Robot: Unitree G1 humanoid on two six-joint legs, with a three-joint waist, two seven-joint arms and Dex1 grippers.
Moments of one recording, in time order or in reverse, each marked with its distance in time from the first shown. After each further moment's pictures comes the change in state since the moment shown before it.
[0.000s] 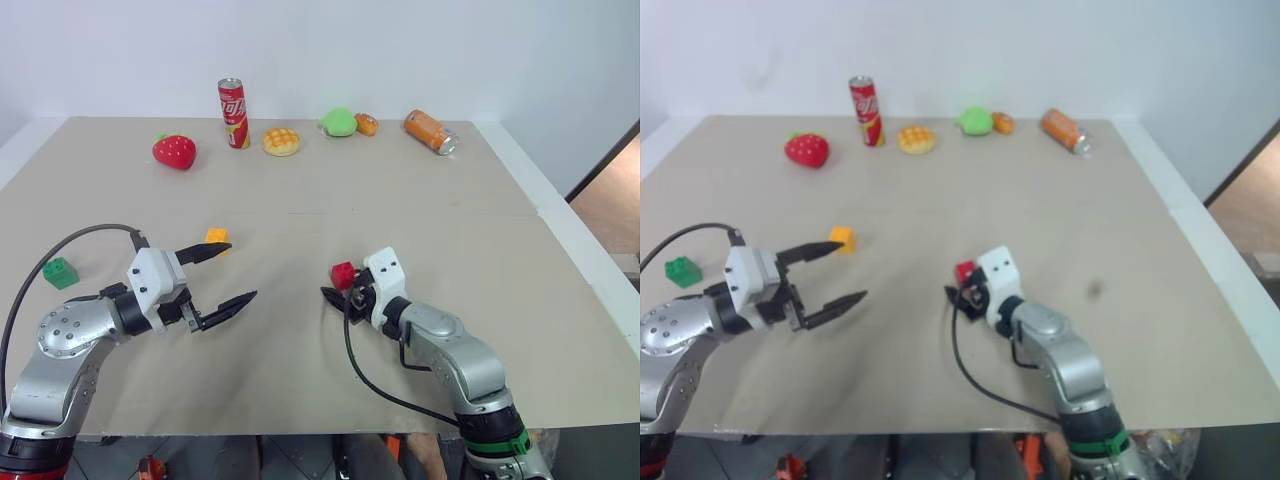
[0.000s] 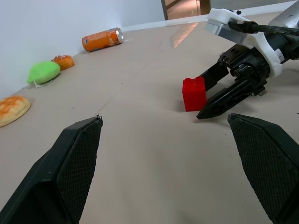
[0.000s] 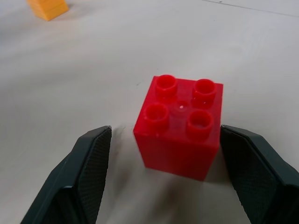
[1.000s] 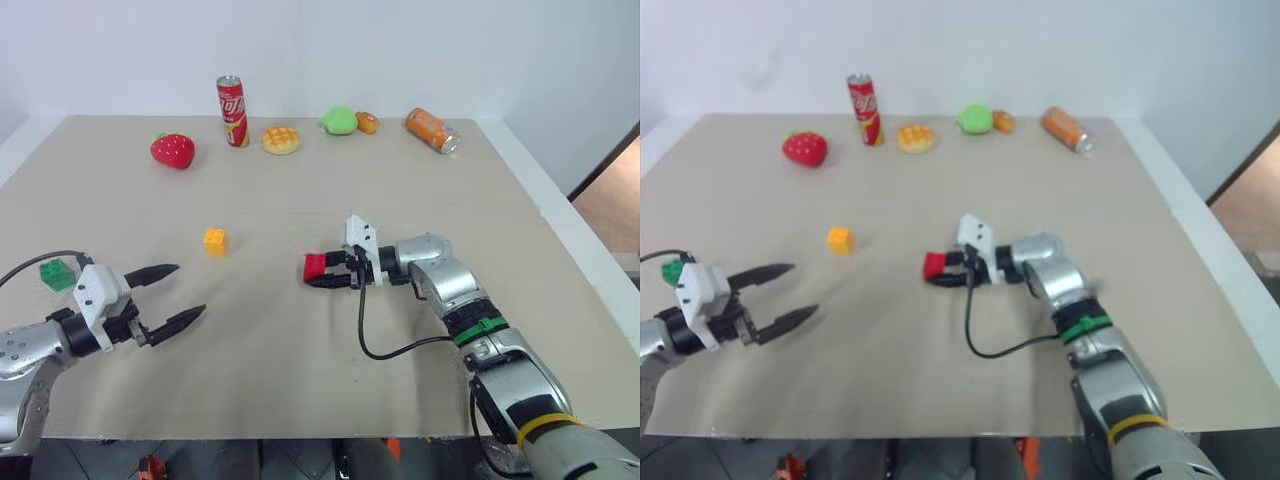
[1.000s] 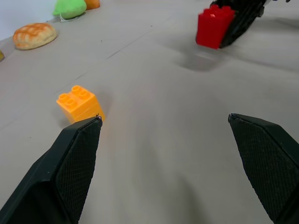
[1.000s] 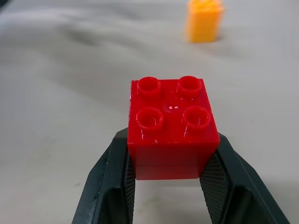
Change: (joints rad) left arm 0.150 0.061 0.158 0.177 -0.049 -0.052 -0.107; right arm -0.554 -0.118 0.157 0.885 -0.030 -0.665 0.960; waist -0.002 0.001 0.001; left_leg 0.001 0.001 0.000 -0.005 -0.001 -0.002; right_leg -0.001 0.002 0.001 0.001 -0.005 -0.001
